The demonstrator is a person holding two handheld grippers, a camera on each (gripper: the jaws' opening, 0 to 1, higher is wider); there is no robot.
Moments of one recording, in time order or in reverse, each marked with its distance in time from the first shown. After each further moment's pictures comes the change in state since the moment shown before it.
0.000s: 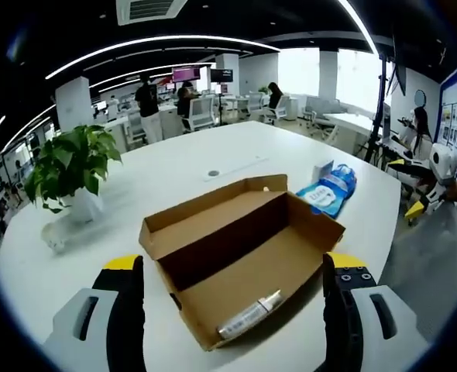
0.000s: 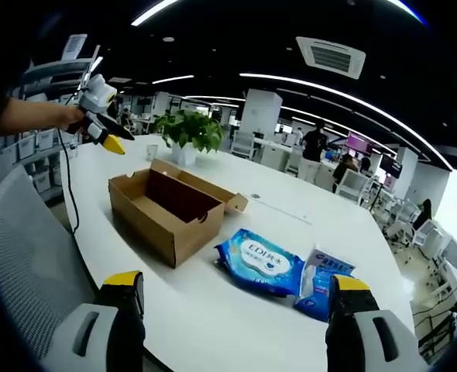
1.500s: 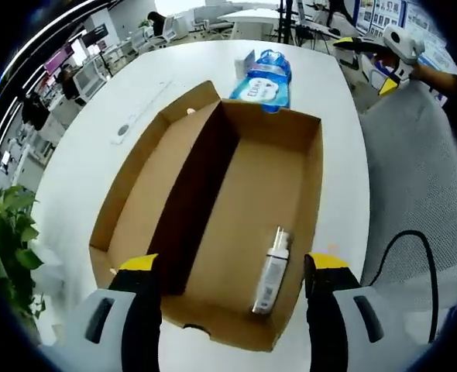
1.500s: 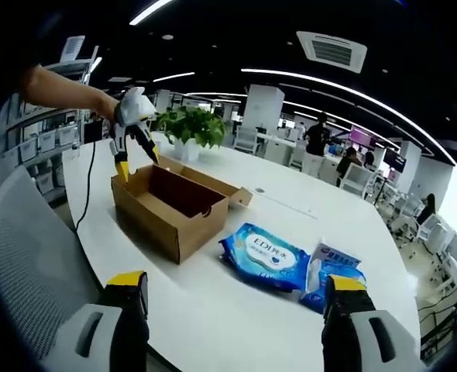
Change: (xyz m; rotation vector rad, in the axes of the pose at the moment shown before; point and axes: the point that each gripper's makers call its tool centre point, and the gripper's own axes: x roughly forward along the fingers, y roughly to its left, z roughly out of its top) left arm 0.066 -0.012 -0.057 0.505 0.511 -0.374; right arm 0.004 0.004 -0.007 0.018 0.028 0.027
